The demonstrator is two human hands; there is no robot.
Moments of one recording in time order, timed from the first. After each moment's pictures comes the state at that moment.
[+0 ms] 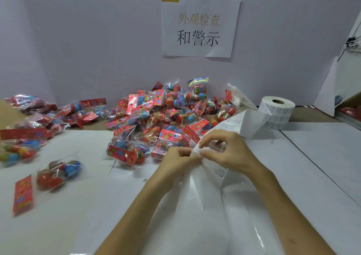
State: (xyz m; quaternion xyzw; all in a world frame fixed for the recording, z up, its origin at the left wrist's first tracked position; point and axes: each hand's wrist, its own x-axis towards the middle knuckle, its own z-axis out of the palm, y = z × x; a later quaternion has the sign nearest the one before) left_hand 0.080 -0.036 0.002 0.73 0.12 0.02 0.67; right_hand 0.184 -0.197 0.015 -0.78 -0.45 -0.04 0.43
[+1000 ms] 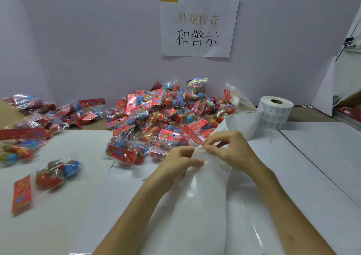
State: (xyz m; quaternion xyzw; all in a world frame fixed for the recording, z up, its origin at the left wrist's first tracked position) left_hand 0.083 -0.034 0.001 0.72 0.09 -0.02 0.68; right_hand 0.188 -0.201 0.016 -0.81 -0.38 -0.02 0.44
